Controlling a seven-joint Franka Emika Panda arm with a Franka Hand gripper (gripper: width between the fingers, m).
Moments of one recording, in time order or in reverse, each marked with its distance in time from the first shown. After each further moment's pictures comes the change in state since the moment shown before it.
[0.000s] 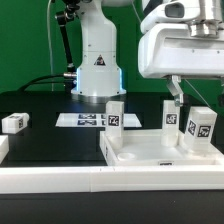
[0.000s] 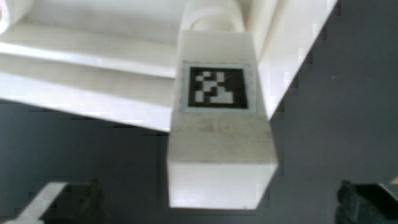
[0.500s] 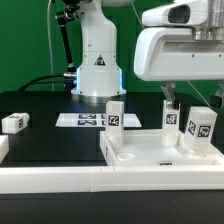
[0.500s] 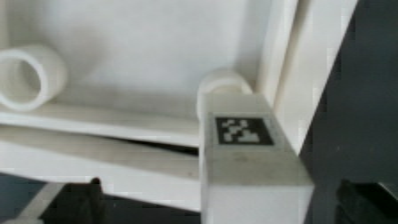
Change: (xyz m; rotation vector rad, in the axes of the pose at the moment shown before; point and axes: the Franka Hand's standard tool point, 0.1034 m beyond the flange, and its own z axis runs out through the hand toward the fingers) arm -0.002 0.007 0.000 0.036 -0.355 0.023
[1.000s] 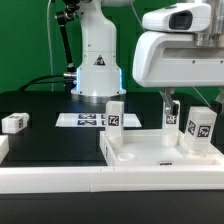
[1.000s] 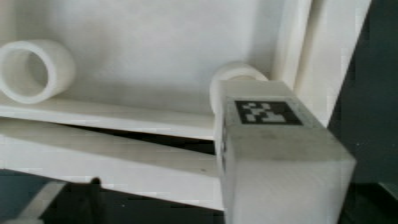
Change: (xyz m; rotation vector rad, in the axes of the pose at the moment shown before) arm 0.012 0.007 0.008 -0.008 0.012 0.020
